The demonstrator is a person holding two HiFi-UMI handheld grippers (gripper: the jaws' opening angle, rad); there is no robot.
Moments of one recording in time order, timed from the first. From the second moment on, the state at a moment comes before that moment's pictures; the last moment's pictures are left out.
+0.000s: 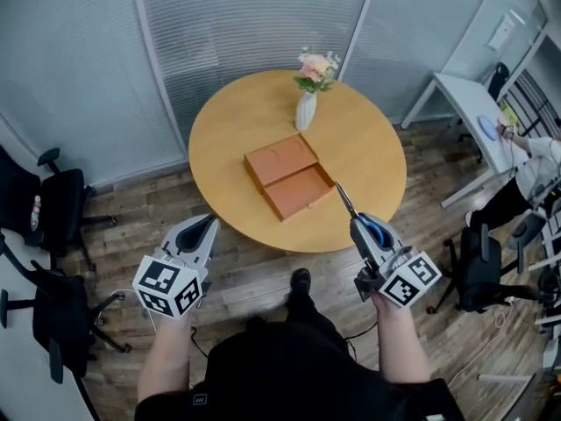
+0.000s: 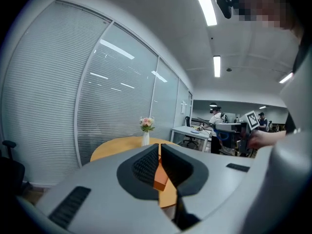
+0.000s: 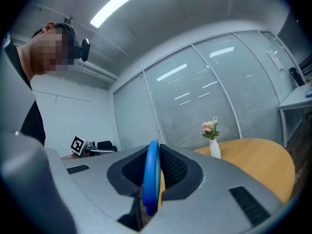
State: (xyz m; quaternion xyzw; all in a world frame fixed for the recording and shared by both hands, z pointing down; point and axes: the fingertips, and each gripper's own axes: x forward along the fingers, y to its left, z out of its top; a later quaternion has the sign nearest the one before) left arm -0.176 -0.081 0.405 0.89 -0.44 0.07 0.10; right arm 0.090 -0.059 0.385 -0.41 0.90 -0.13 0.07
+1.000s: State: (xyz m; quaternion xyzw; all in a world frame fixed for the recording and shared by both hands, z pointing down) left arm -0.078 -0.242 0.420 0.85 -0.51 0.09 0.14; right arm 0.123 -0.254 0.466 -0.26 0.94 -0.20 0.02
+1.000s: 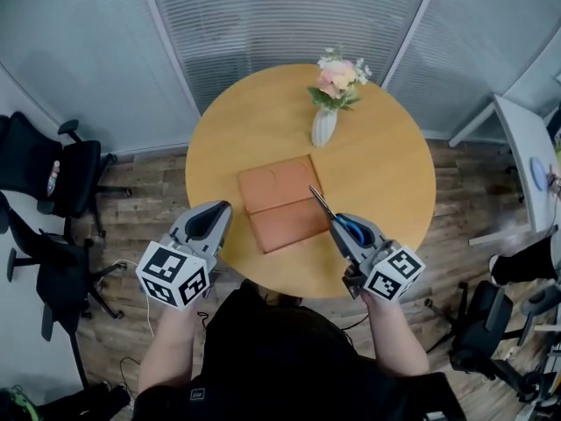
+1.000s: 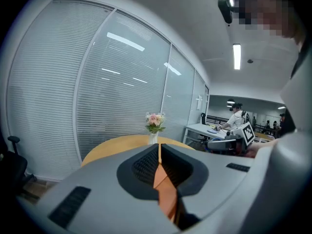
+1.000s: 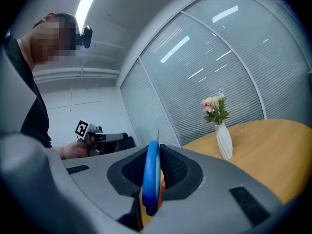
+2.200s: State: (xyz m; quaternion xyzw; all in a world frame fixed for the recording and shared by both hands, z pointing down) left arm -0.121 -0.250 0.481 0.82 -0.53 0.09 0.21; right arm 0.029 -0.262 0.673 -0.09 0.93 -0.25 -0.27
